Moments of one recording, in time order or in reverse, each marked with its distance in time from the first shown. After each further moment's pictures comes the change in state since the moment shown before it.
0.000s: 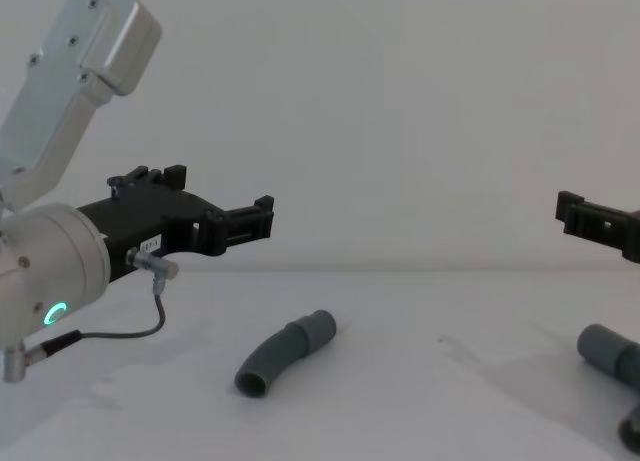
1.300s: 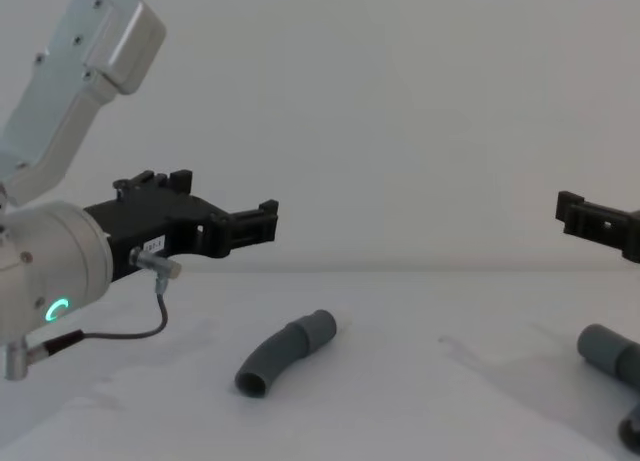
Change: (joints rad) left arm -0.008 0.000 -0.002 0.000 -0.015 0.026 -0.024; right arm 0.000 0.000 0.000 0.000 0.000 0.000 0.000
